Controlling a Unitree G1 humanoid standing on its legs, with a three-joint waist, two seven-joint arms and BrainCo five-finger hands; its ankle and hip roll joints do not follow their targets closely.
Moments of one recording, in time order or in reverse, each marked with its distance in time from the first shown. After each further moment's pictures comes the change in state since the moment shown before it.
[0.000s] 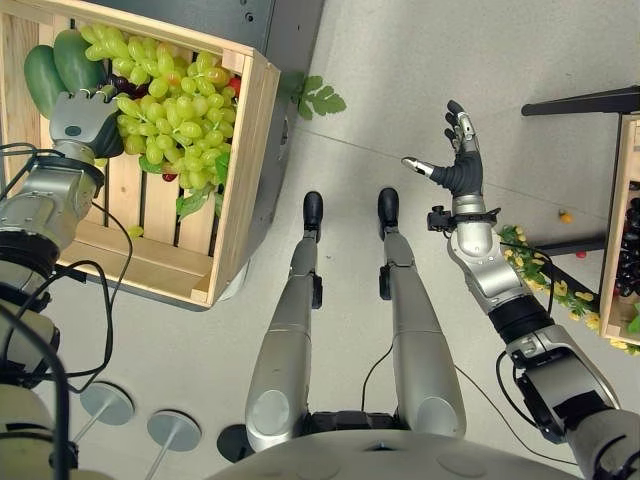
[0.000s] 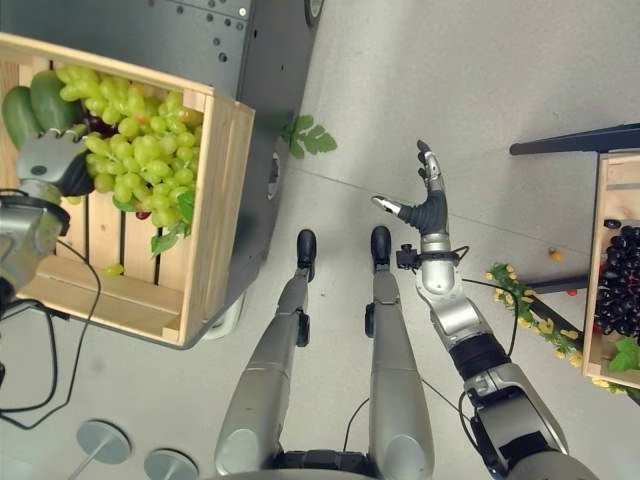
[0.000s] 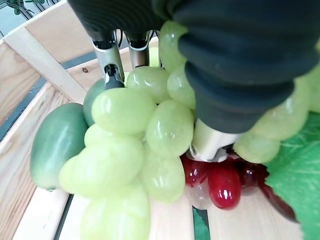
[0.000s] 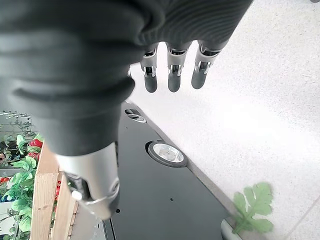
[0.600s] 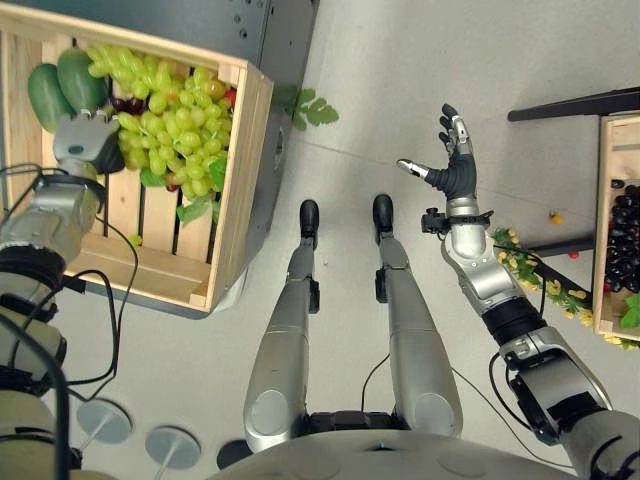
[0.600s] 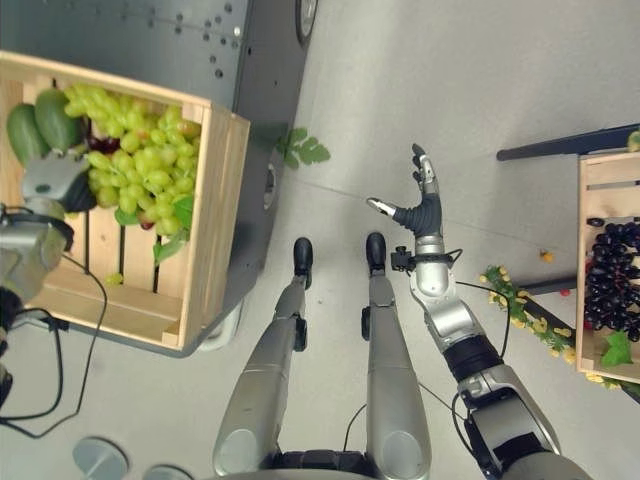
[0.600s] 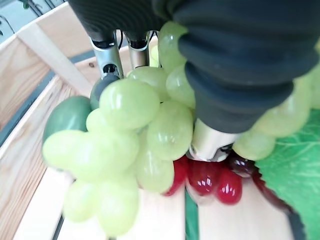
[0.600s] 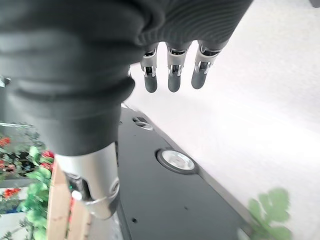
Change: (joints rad) left arm 0.159 -0.038 0.087 0.019 -0.006 -0.004 -0.031; right arm 0.015 0.036 0.001 0.006 -0.001 0.002 0.003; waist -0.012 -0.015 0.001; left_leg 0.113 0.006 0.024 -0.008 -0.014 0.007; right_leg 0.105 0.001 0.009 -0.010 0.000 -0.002
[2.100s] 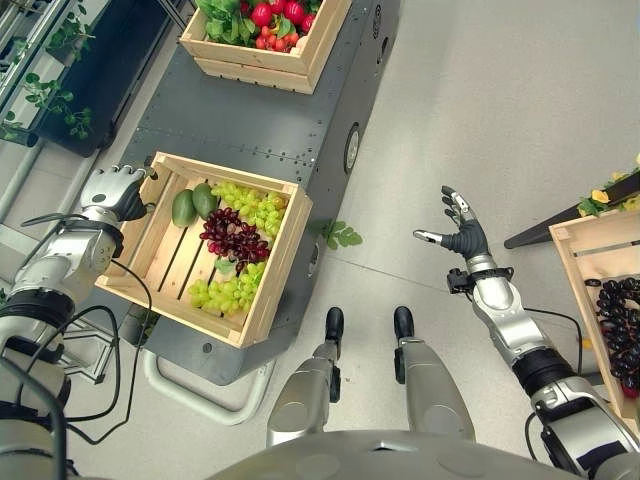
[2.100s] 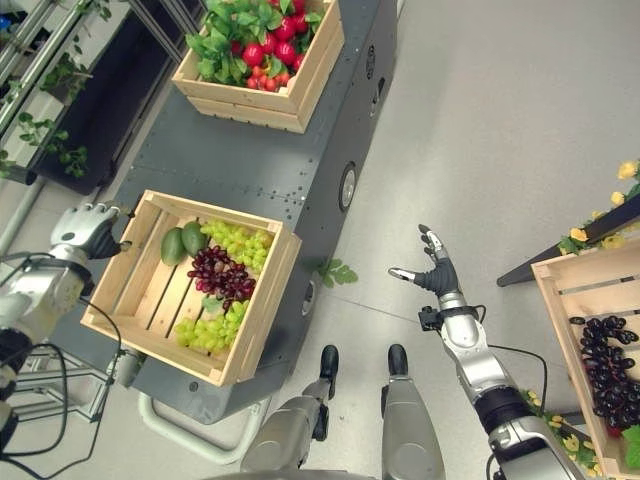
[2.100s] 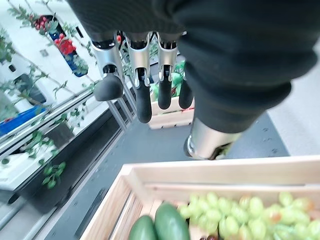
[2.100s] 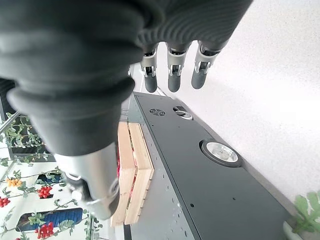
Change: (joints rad) left arm 0.159 -0.021 0.121 -0.152 -0.013 -0.090 -0.036; right arm 0.235 -0.089 -0.040 0.080 0.041 0.027 0.219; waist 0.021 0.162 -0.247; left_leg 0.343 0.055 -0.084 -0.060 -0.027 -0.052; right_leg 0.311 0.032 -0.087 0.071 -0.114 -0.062
